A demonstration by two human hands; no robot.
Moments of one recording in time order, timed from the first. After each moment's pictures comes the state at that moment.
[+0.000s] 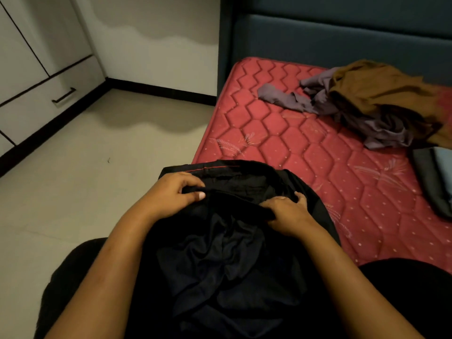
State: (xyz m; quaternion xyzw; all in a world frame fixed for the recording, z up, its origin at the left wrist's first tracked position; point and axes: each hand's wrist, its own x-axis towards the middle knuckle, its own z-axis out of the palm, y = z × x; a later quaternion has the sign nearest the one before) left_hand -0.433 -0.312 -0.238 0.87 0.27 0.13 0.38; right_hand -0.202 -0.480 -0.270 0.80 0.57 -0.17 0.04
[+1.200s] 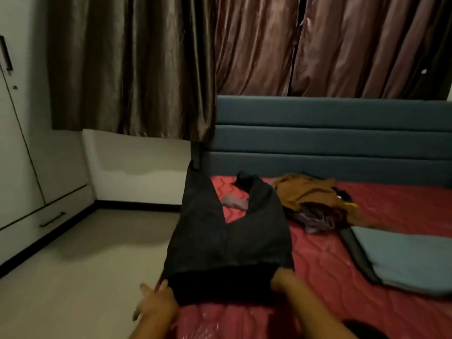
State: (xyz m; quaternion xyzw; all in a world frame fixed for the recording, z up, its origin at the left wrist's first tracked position) left_hand -0.397 -0.385 -0.250 0.85 0.52 -0.11 0.06; right_hand -0.136 -0.538 -0.202 0.93 0.32 -0.18 0.01
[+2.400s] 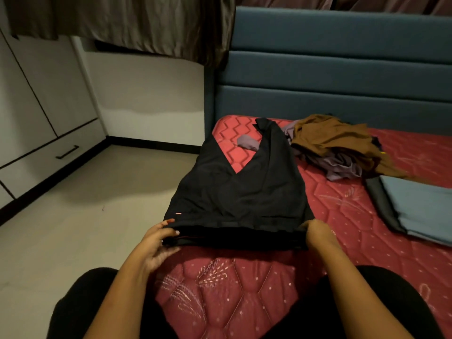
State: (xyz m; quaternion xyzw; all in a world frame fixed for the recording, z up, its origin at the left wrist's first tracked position) left_hand -0.444 -0.368 -0.251 0.37 0.47 0.29 0.74; right_hand -0.129 -0.561 -0.252 0.94 0.27 -0.17 -0.08
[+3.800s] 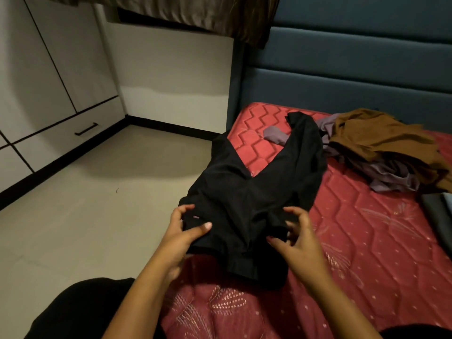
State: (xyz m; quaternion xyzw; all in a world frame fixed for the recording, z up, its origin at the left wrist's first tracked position) left_hand -0.419 -0.363 -0.245 0.46 0.42 0.32 0.72; right_hand -0.222 -0.488 -0.254 0.71 0.38 -0.22 -0.56
